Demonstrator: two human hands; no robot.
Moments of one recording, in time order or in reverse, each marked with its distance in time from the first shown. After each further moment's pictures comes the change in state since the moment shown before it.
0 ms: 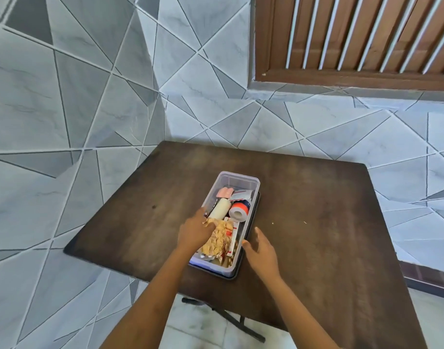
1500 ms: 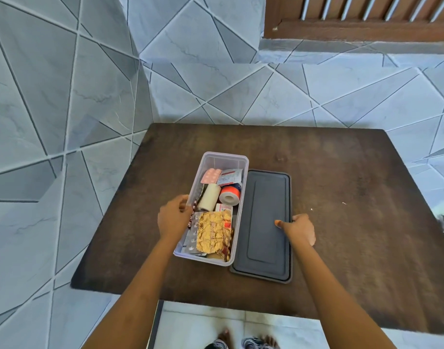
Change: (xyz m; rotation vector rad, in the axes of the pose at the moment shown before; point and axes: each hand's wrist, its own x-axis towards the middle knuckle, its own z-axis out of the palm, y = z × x) left_hand 0.111 -0.134 -0.057 -0.268 0.141 0.086; right_hand 0.084 -0.027 0.056 -0.094 0.340 0.559
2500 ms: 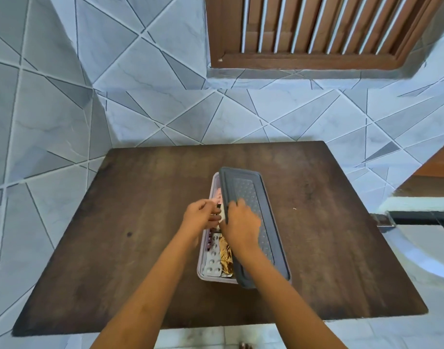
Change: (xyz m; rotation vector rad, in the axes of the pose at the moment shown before) left_hand -0.033 0.135 0.063 -0.629 -0.464 -0.173; right_hand -0.066 -0.050 -0.036 -0.416 0.237 -0.665
